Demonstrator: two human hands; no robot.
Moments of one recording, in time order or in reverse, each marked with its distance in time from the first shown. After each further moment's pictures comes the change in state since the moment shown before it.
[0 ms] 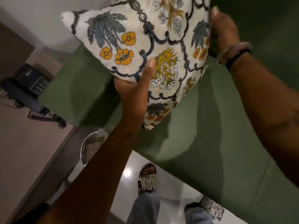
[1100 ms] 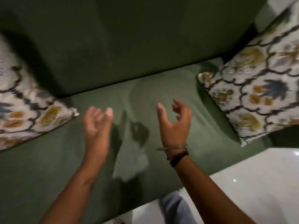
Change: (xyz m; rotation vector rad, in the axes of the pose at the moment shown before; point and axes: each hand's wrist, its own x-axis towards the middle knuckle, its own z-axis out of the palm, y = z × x) left_hand -0.236 -0.154 0.291 0.544 -0.768 -0.071; right_hand -0.311 0.144 -0.342 -0.084 1.252 0.039
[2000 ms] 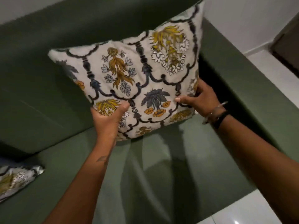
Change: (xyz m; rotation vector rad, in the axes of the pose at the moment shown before) left_hand 0.028 0.097 0.315 -0.068 0.015 0.172; right_hand 0.355 0.069 -0.190 0.137 -0.456 0.087
